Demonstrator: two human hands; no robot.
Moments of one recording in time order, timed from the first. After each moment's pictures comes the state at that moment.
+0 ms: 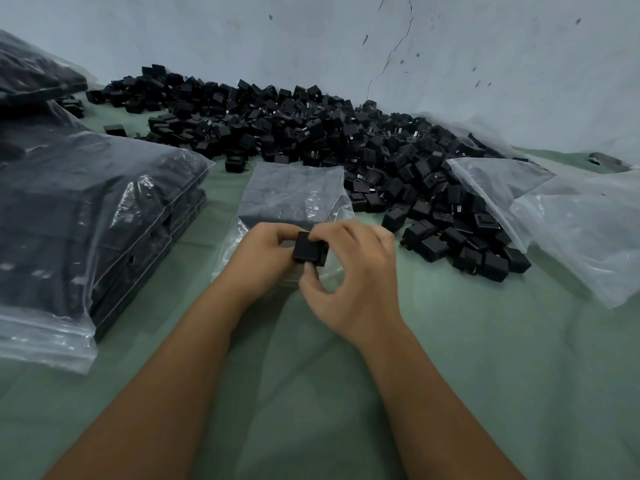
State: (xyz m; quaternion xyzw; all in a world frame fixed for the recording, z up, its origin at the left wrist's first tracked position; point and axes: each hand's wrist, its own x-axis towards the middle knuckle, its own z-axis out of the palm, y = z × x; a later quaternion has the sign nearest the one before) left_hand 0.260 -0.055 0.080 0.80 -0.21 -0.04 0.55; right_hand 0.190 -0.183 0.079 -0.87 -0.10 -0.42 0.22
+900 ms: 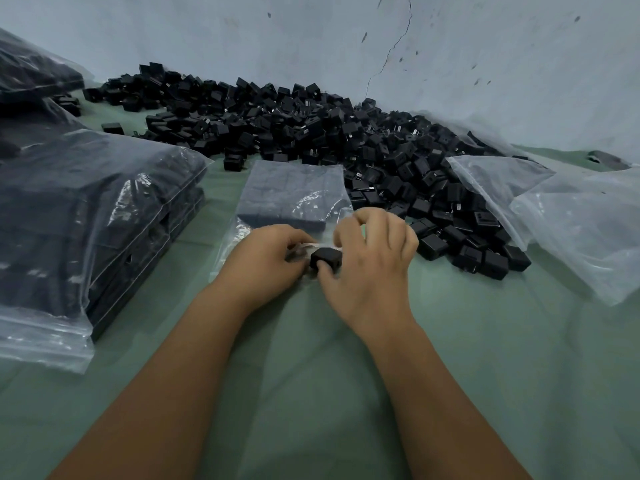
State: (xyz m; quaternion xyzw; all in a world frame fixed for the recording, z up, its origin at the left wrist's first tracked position) left_hand 0.262 -0.055 0.072 0.89 -0.27 0.05 0.37; right_hand 0.196 -0.195 0.071 -0.91 0.02 -0.41 0.04
